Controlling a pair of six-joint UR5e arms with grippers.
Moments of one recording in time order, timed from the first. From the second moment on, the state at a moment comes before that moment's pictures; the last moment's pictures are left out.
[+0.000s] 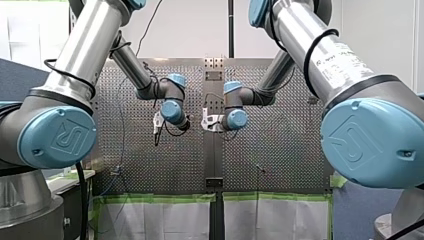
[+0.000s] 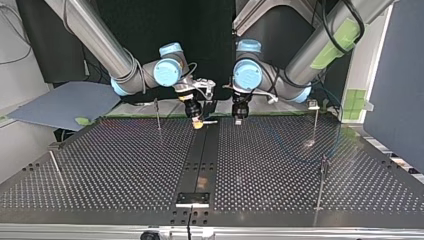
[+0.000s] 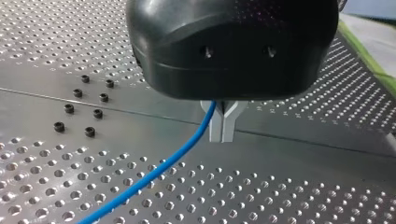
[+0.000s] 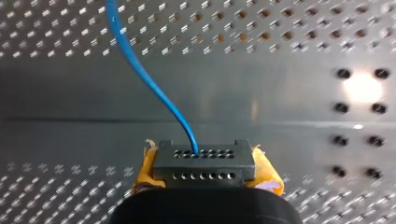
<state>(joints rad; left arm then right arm) -0.39 -2.00 -1.77 -2.71 -1.85 -1.63 2.25 -0.87 1.43 -0.43 1.57 1.62</state>
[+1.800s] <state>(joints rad) -0.55 -2.30 -1.81 -2.36 -1.96 -1.66 2.15 -0.77 1.84 -0.83 1.61 1.66</state>
